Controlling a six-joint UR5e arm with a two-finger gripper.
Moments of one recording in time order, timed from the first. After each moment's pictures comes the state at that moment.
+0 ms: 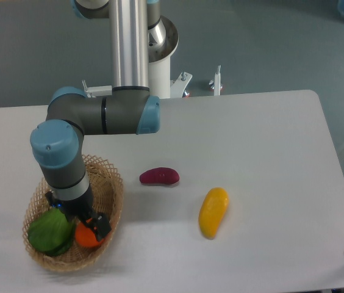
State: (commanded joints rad) arm 2.00 -2.06 -1.54 -0.83 1.56 0.61
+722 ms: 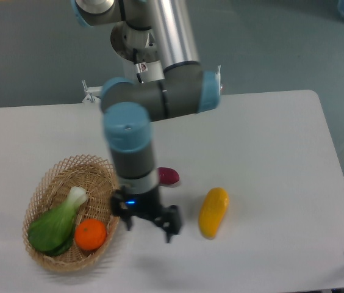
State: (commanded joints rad) arm 2.35 -2.02 -1.48 -0.83 1.56 0.73
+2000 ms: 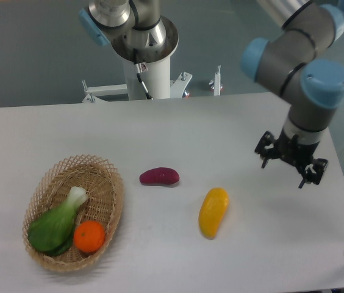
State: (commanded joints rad) arm 2.74 -2.04 -1.34 -1.32 1.50 1.51
